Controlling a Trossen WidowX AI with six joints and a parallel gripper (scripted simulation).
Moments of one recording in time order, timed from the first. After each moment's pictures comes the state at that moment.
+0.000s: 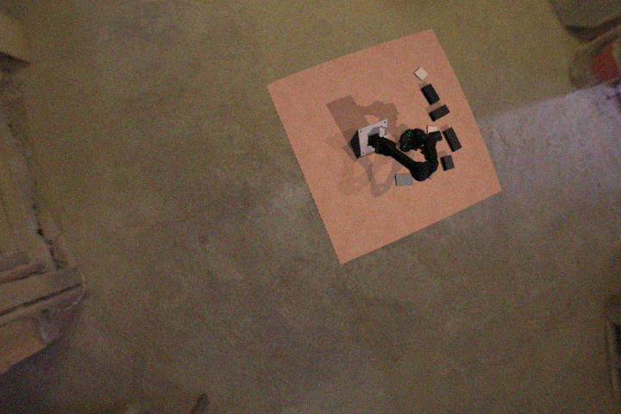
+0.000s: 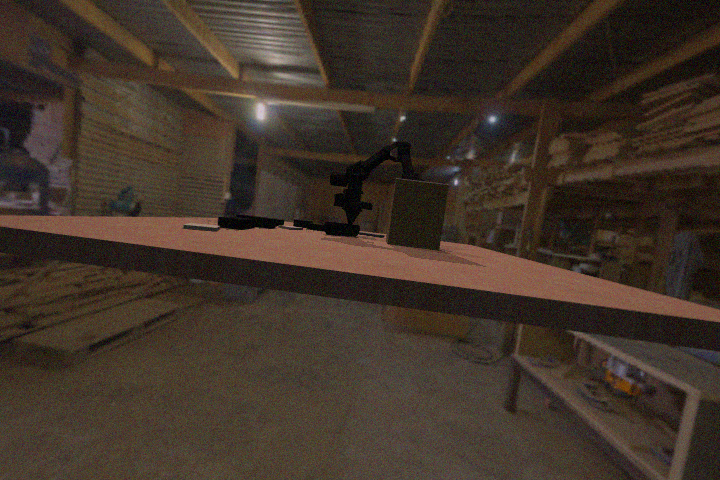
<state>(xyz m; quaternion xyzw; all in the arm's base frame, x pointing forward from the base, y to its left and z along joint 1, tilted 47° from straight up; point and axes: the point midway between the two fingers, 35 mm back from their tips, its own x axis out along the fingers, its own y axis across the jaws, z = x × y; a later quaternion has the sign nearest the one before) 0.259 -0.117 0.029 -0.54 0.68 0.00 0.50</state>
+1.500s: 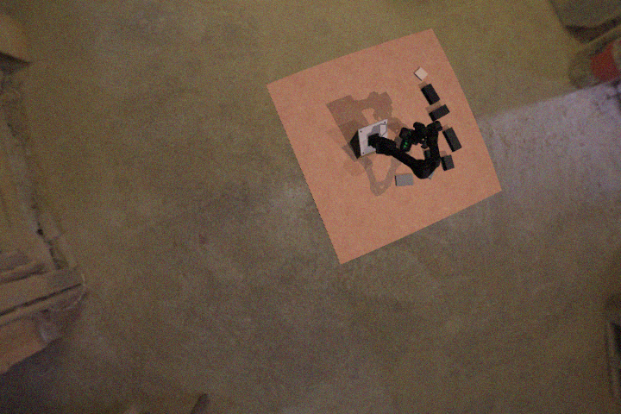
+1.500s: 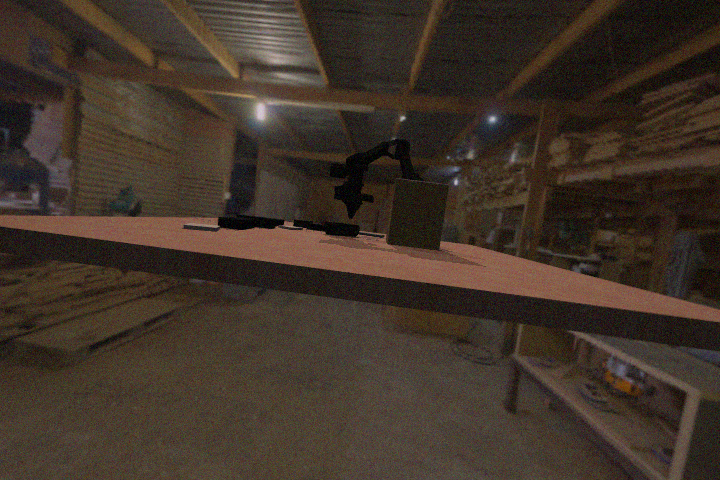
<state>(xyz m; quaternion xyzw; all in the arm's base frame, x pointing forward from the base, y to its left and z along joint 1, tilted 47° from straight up) 0.256 -0.076 0.026 -0.53 0.68 0.00 0.50</state>
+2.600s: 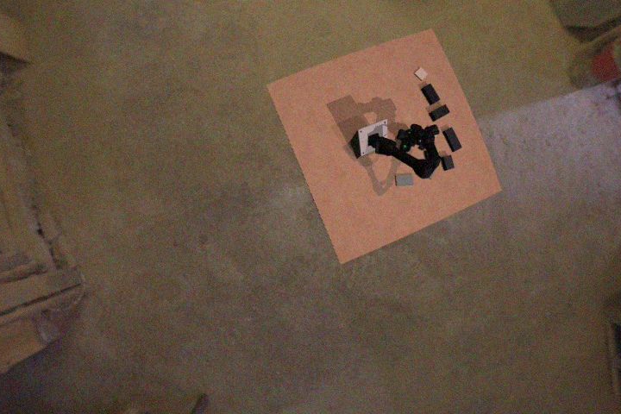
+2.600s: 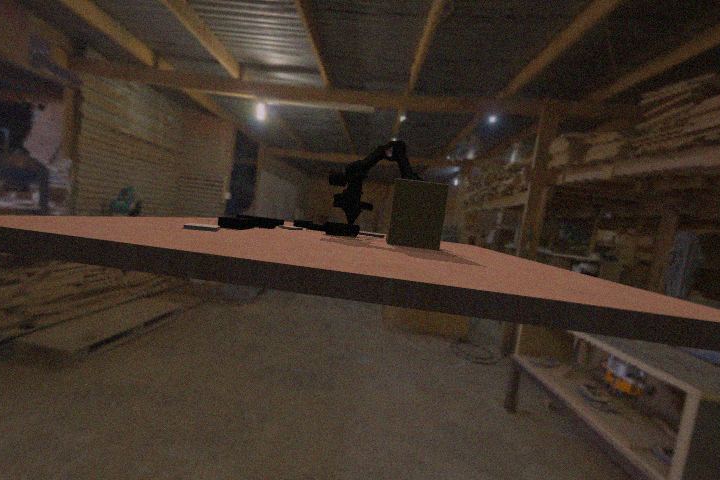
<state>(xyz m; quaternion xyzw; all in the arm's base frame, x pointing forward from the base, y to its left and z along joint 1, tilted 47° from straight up) 0.256 -0.099 0.004 -0.53 0.68 0.00 0.50</state>
